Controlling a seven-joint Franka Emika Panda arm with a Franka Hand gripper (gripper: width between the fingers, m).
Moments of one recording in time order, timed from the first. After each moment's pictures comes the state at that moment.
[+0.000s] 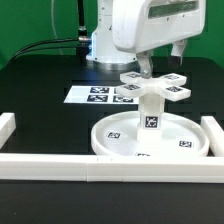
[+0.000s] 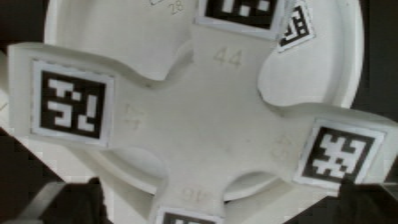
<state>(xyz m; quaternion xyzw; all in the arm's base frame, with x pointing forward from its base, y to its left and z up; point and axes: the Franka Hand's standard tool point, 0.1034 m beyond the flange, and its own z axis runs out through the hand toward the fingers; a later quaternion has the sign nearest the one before) 0.571 0.046 0.128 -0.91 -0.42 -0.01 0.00</state>
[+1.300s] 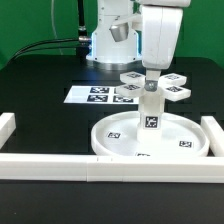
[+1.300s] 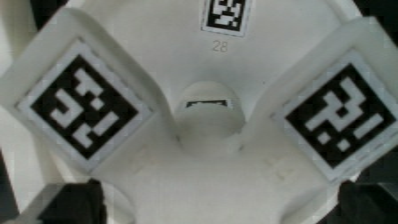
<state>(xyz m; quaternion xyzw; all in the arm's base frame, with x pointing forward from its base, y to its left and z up) 0.560 0.035 0.105 -0.74 -0.67 0.01 -0.03</state>
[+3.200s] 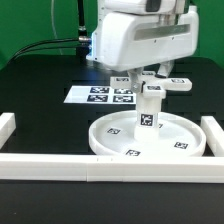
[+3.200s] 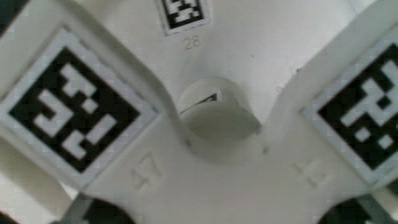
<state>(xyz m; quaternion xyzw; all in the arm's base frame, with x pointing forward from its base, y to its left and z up) 0.556 0.036 0.093 -0.95 -0.31 0.00 -0.02</state>
